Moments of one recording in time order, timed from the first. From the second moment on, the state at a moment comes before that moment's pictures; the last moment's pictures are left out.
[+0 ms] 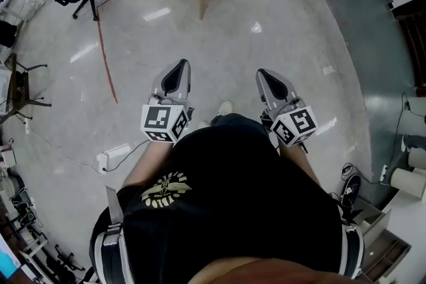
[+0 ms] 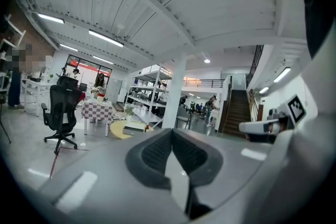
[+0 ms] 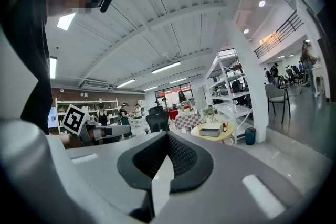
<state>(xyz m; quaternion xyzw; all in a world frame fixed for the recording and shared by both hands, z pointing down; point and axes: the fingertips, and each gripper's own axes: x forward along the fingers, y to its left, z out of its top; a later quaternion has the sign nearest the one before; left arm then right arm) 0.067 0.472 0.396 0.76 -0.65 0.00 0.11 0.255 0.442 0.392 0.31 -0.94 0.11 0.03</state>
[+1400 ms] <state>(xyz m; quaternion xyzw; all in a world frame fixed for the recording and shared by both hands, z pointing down) 0.042 0.243 0.384 0.70 -0.72 0.03 0.06 0.246 0.185 0.381 0.28 -0.96 -0.02 0.06</state>
